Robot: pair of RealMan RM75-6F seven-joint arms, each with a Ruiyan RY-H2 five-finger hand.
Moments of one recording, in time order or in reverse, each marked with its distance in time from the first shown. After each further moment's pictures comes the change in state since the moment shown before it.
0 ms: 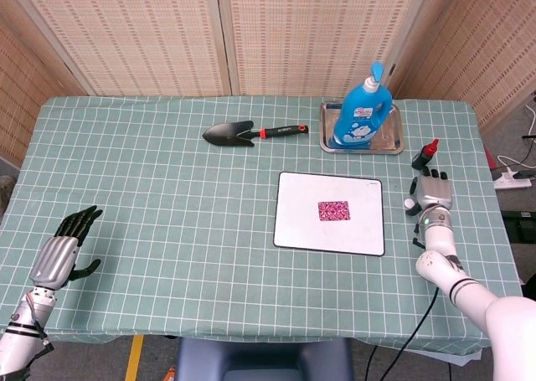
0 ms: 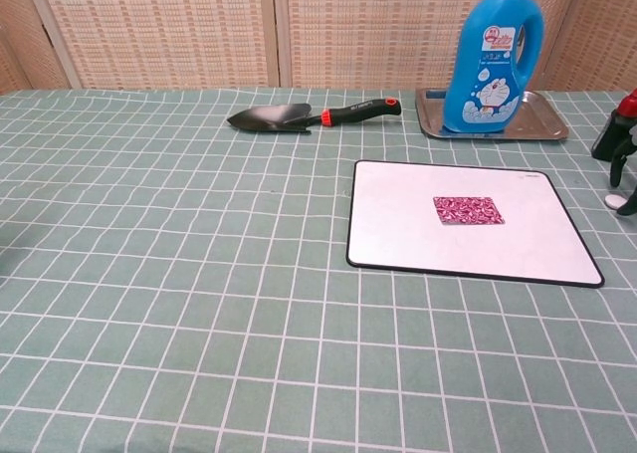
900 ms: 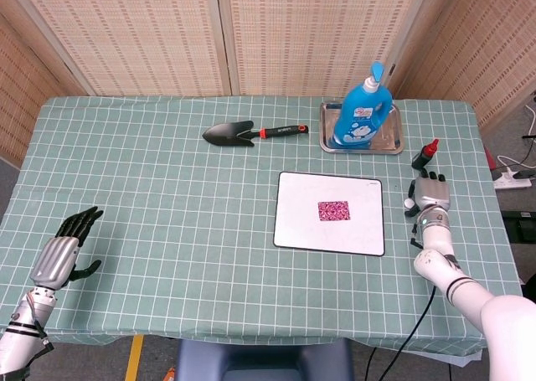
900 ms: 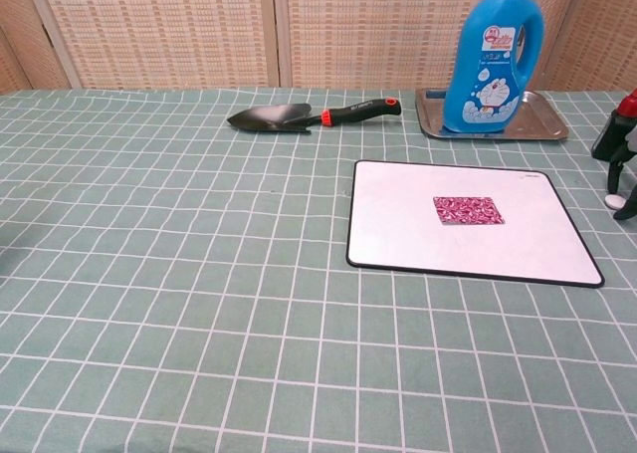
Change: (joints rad) left arm -0.005 0.001 0.005 0.006 -0.002 -0.014 -0.016; right arm 0.012 -0.010 -0.007 0.015 0.053 -0.020 -0.030
